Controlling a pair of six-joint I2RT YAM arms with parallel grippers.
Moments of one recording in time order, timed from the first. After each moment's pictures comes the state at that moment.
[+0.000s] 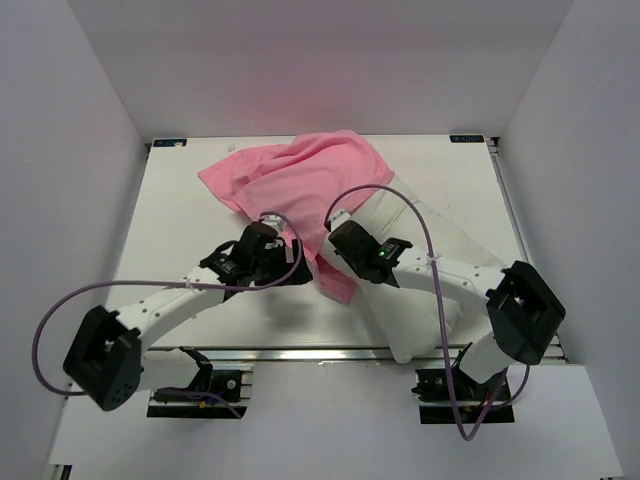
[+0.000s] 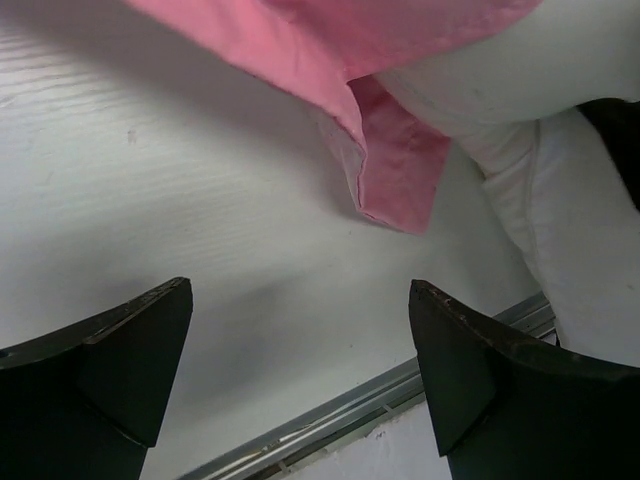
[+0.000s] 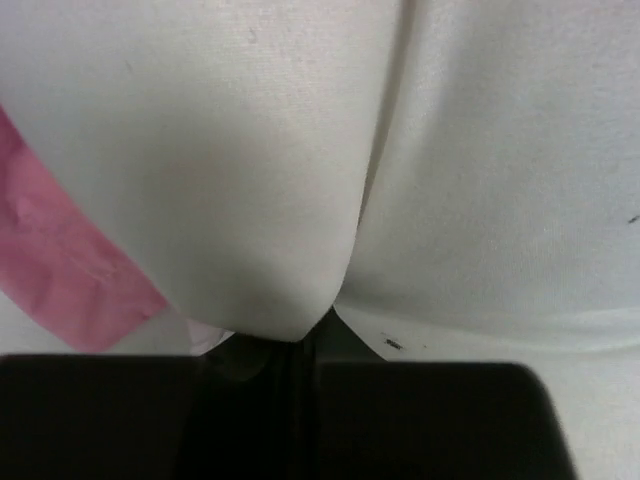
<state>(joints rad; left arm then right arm) -0.65 1.19 0.72 -0.31 0.06 -0.62 0.93 1.54 1.02 -0.46 0.51 0.01</state>
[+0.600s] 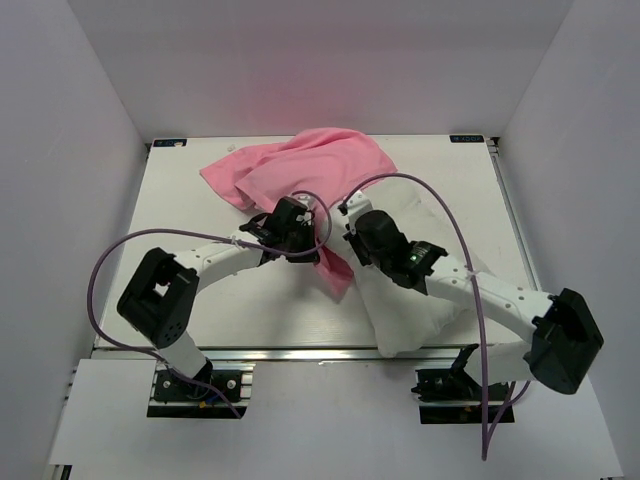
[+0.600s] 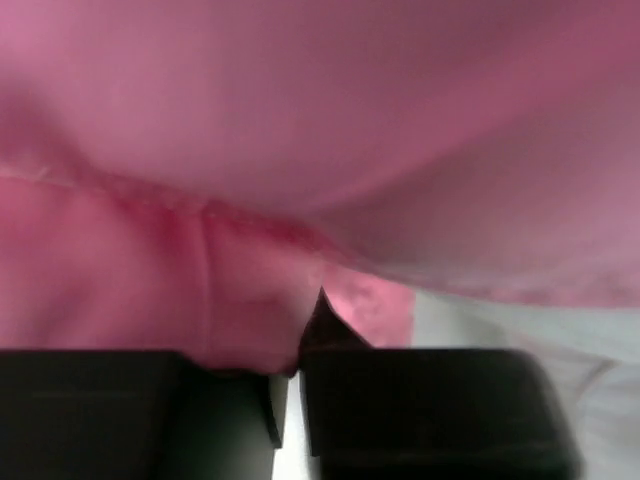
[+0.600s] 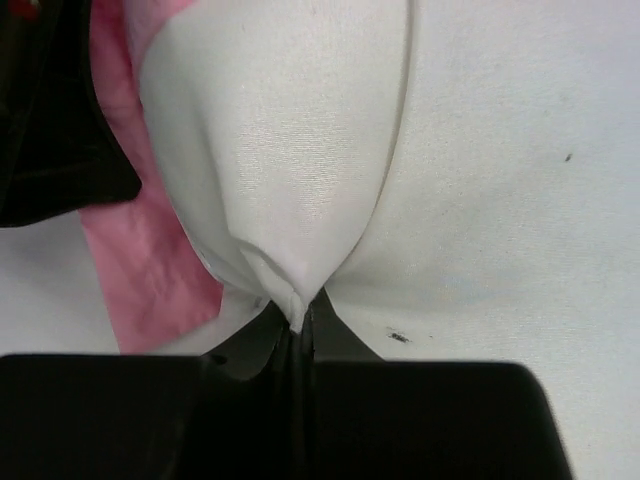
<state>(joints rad) -0.65 1.64 1.02 -0.23 0.12 -0.55 0.88 1.34 0.97 -0.30 0.35 0.00</state>
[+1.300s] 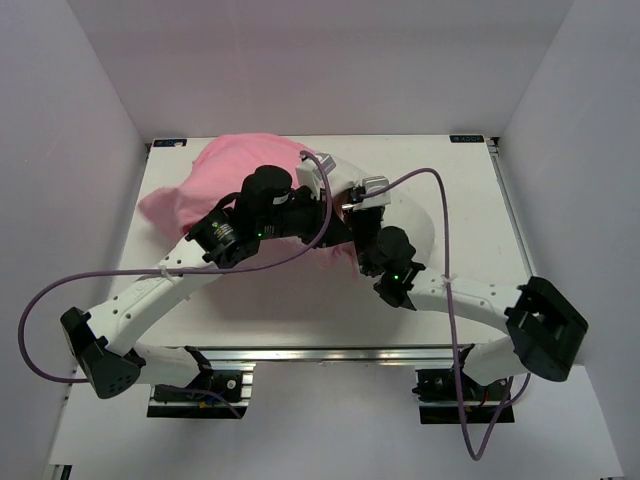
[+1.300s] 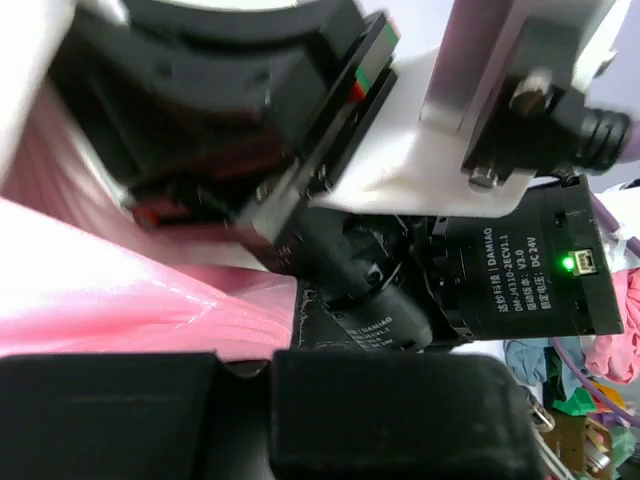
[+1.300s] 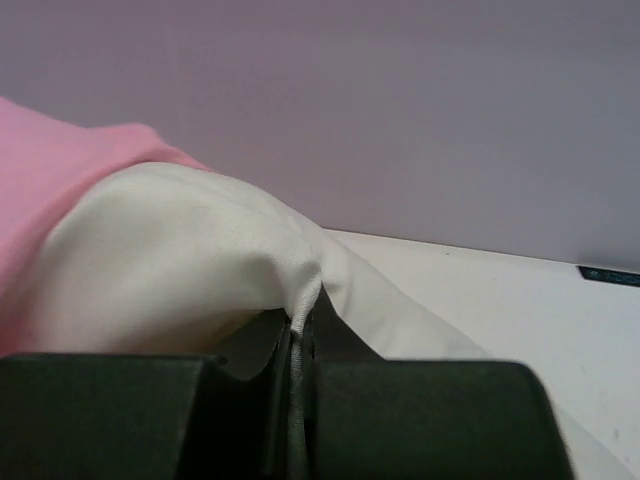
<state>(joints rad) -0.84 1.30 1.39 -0.45 0.33 -0.52 0.97 1.38 0.80 0.92 0.72 -0.25</state>
